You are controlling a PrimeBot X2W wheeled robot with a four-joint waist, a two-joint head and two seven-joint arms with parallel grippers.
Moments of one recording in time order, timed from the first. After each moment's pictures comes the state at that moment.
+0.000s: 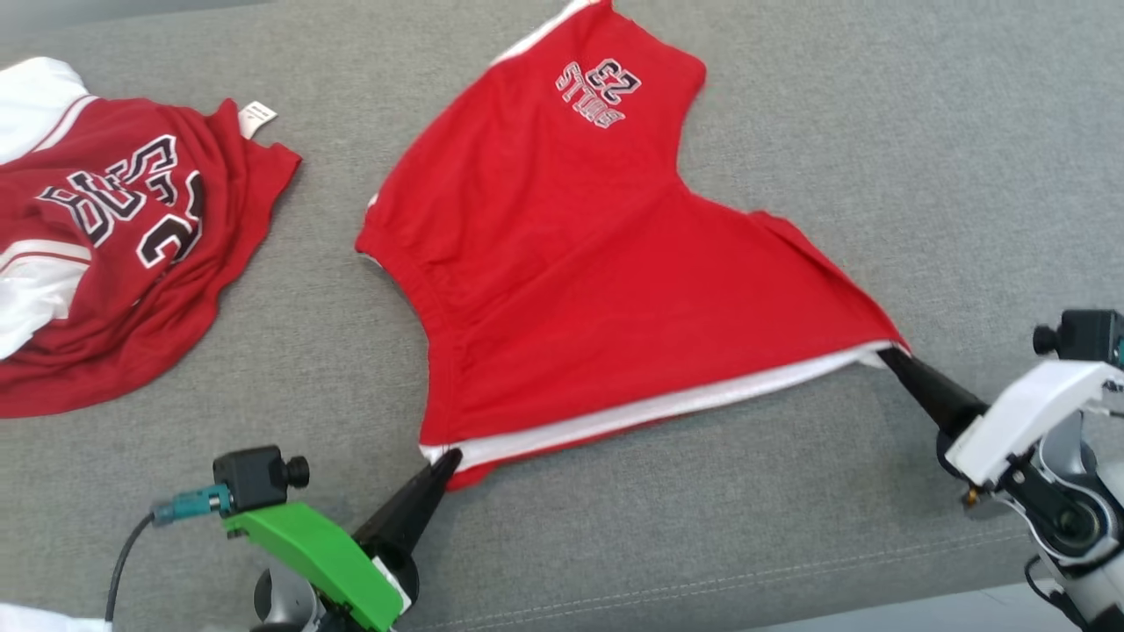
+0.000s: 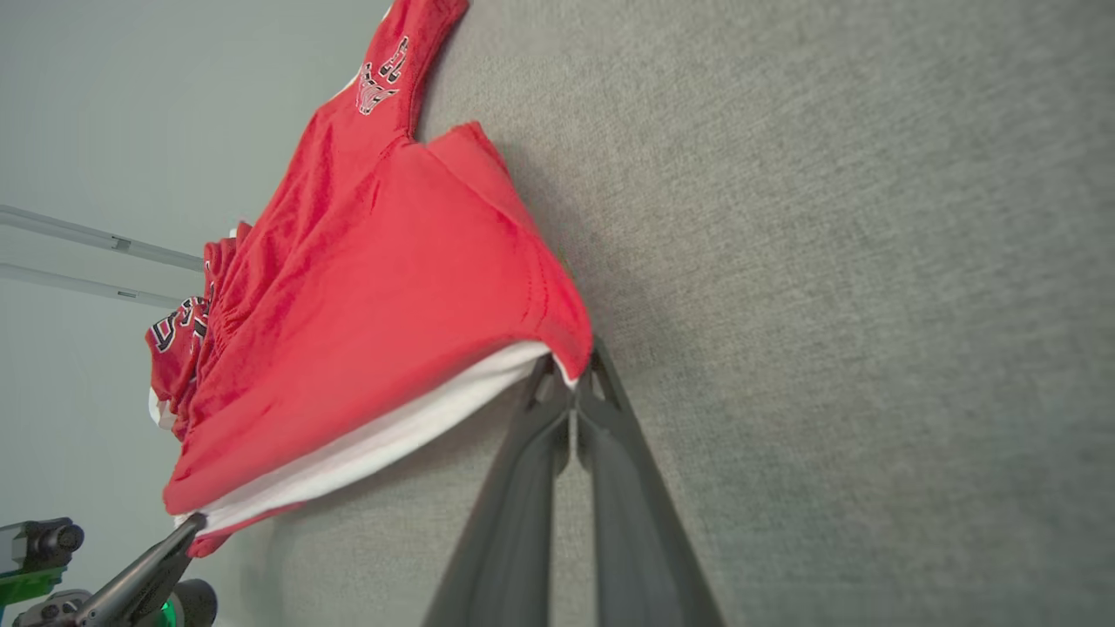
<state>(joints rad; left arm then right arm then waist) 0.03 0.05 -0.20 -0.04 -1.04 -0.13 0.40 -0.17 -0.49 0.40 0.21 1.21 0.10 0.19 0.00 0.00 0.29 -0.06</state>
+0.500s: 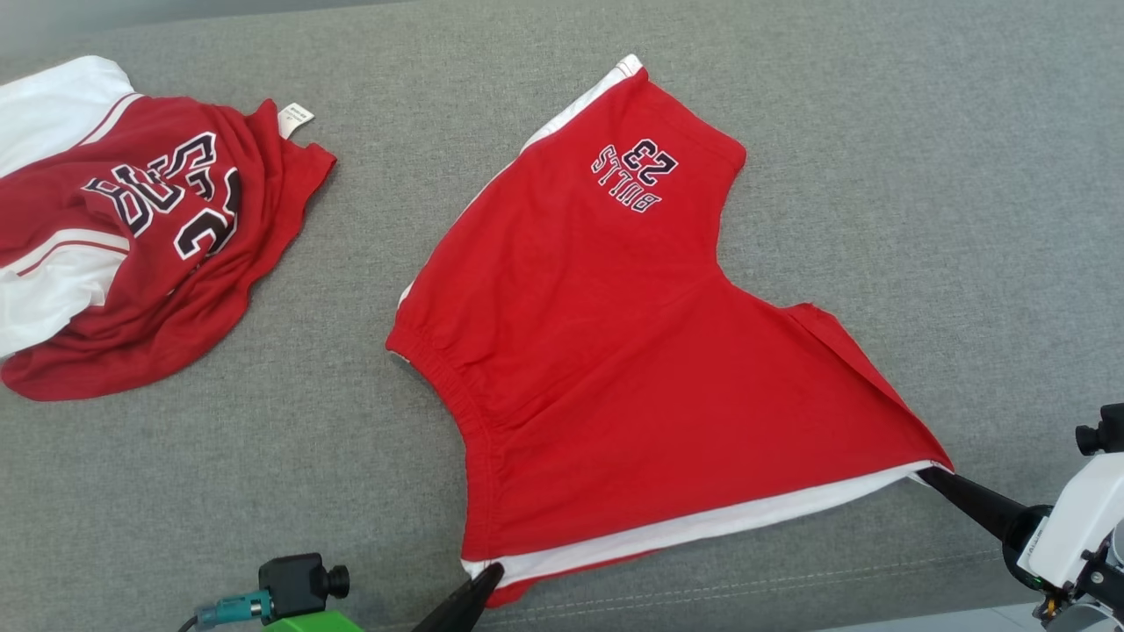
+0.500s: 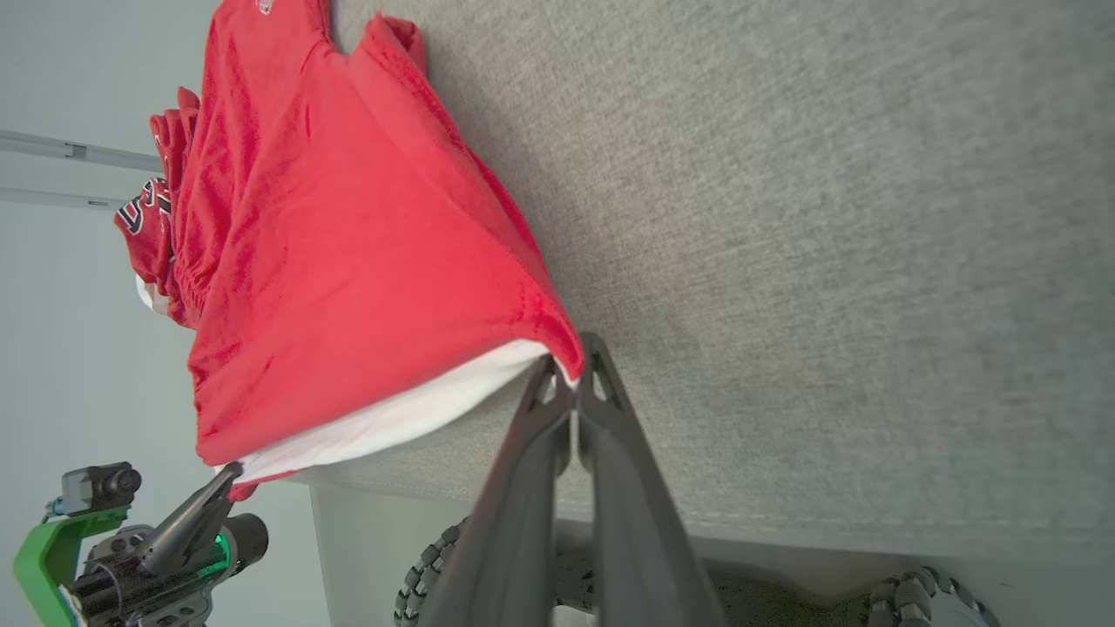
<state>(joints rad) 0.23 0.05 -0.27 -0.11 -1.09 -0.13 0.41 0.07 -0.64 0.37 0.06 1.36 0.08 0.34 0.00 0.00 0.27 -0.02</state>
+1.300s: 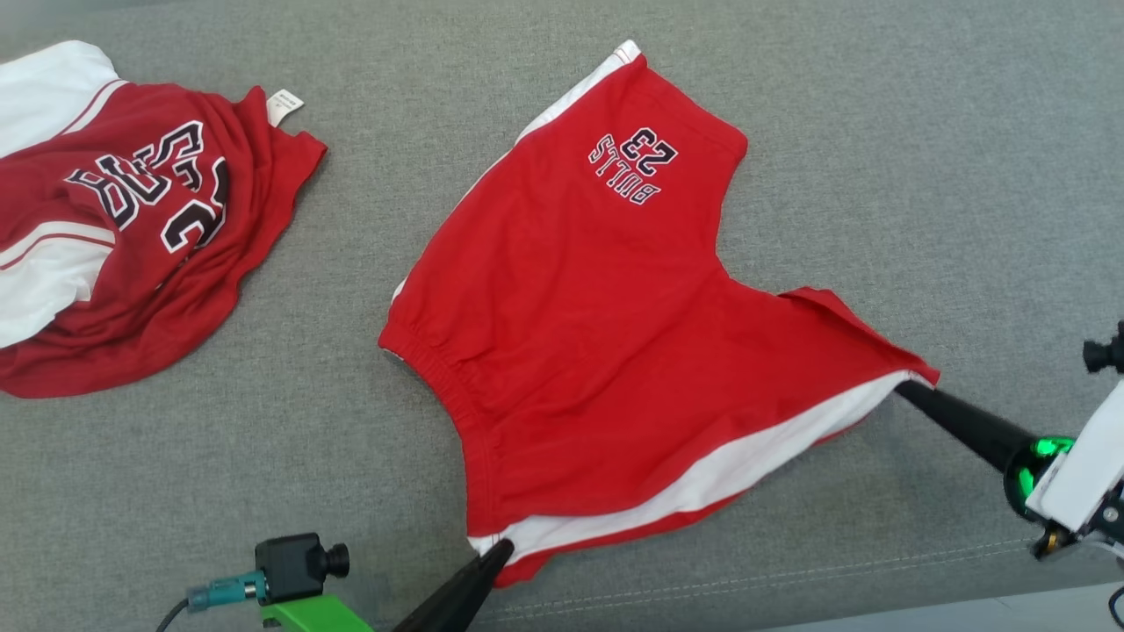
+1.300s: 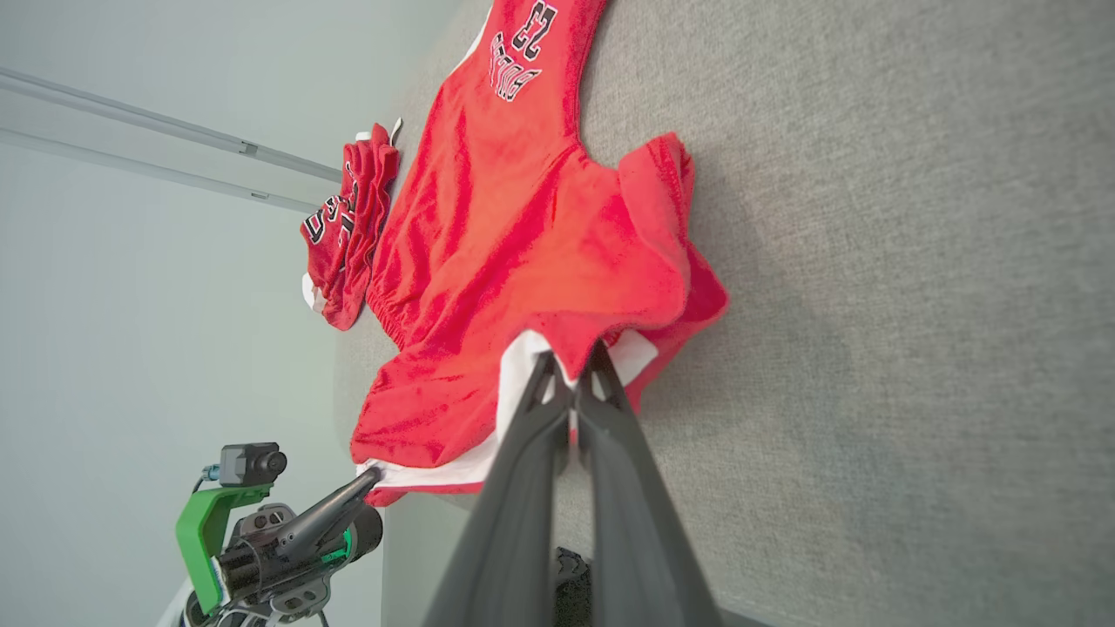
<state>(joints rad) 0.24 0.06 -0.28 -0.19 -1.11 -0.13 0.41 0.07 -0.67 0.30 -0.21 1.43 0.06 0.38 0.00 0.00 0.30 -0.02</state>
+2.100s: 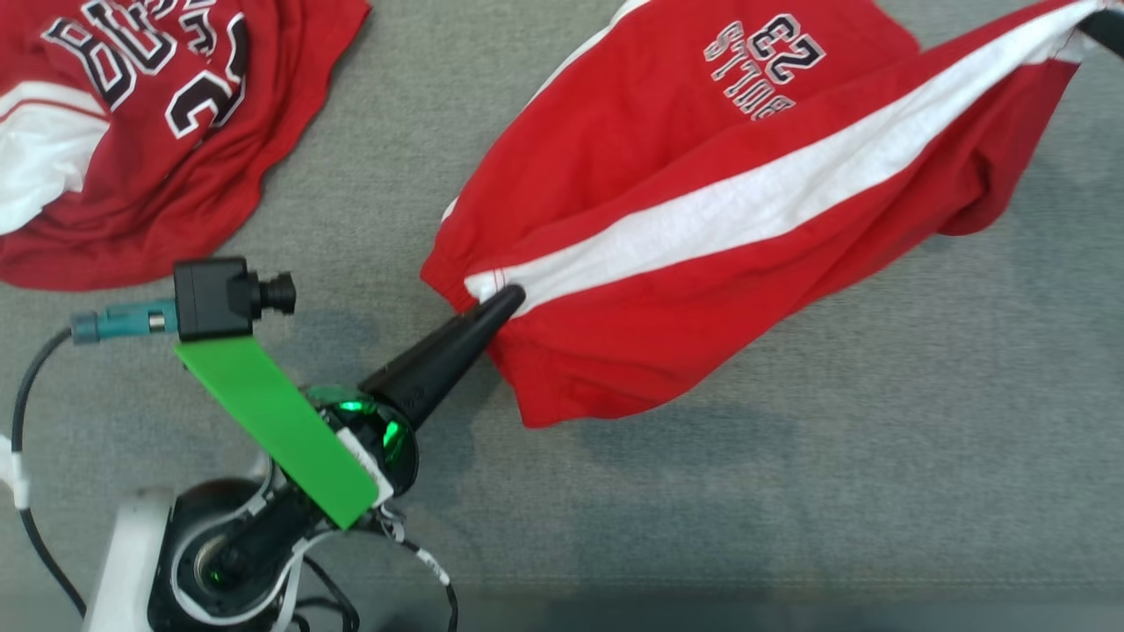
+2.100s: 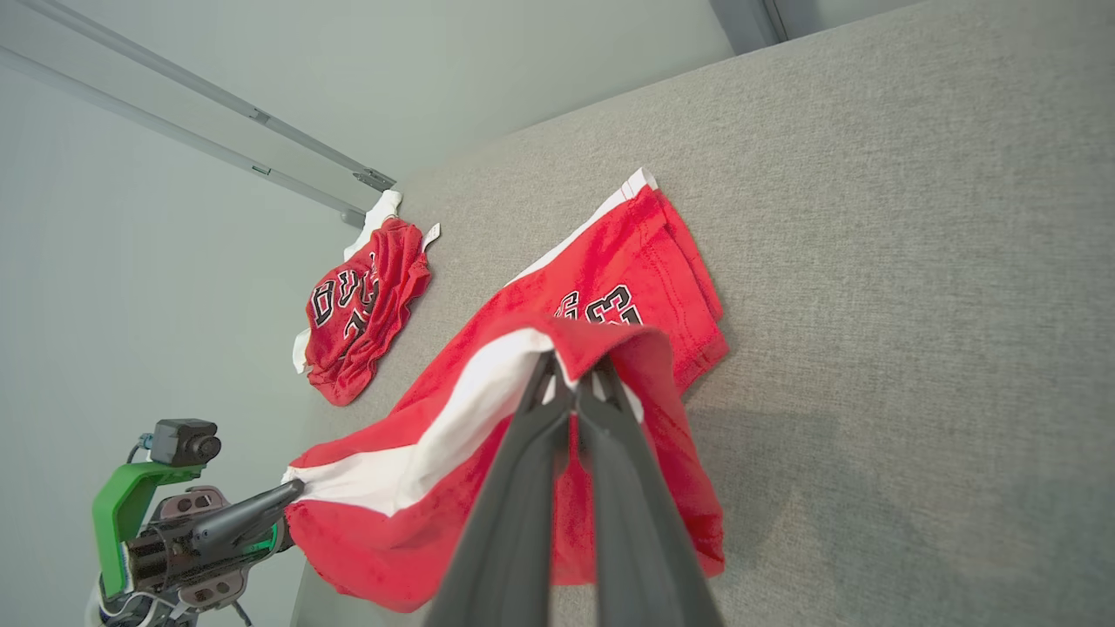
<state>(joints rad) -0.17 0.07 -0.22 -0.45 -1.30 0.10 0.65 -0.49 -0.86 0.17 -0.30 1.49 -0.13 0.62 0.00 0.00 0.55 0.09</state>
